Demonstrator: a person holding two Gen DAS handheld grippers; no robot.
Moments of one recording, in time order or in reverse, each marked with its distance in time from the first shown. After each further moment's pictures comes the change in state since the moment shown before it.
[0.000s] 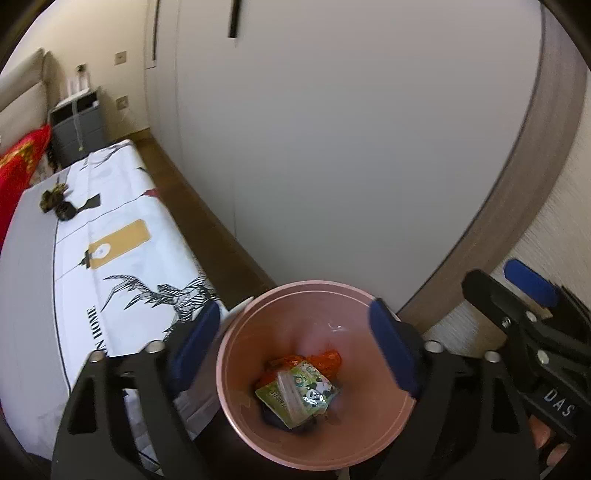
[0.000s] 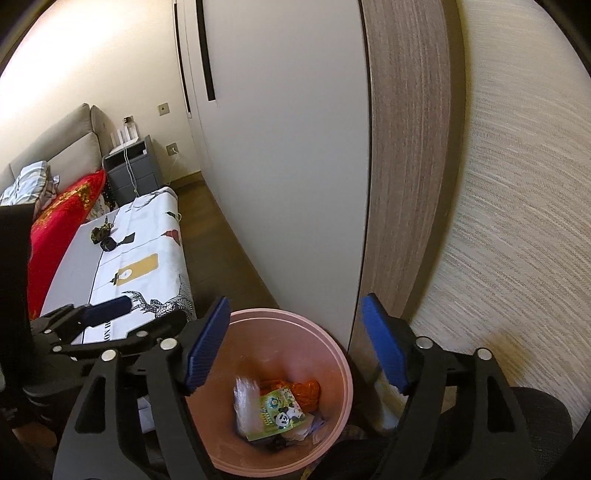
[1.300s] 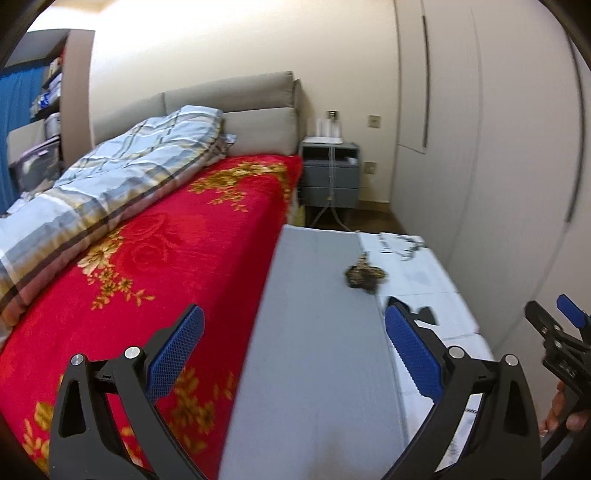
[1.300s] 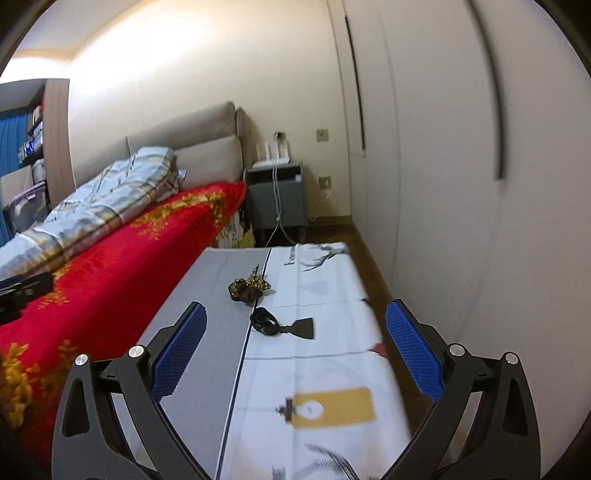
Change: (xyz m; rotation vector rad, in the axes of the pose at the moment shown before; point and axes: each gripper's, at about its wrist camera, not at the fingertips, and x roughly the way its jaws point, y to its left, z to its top) left arm -0.164 0.354 0.053 -0.395 -0.302 0.727; right arm 0.149 0.344 0.113 -0.293 -0.144 0.475
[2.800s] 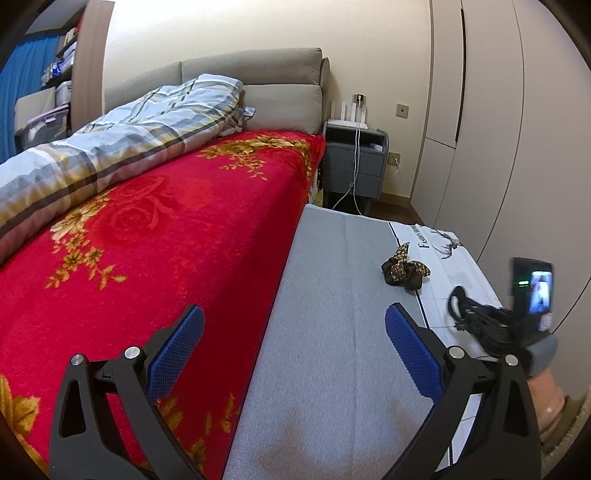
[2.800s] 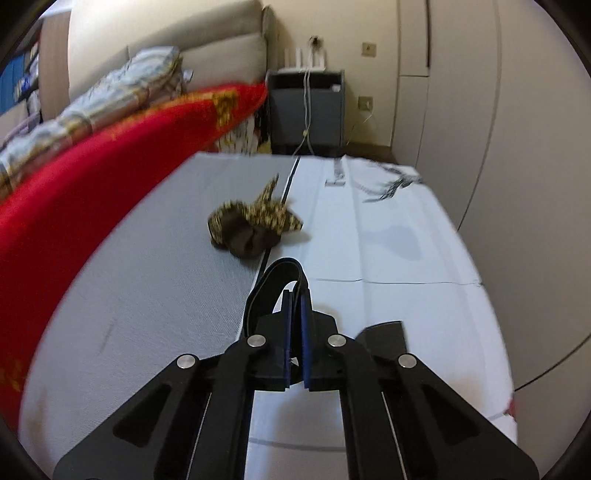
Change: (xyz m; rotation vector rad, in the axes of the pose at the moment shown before) left arm 0.093 0.039 -0.022 -0.089 0.043 0.013; right arm 0.215 0.044 -0.033 -0.068 0.258 0.070
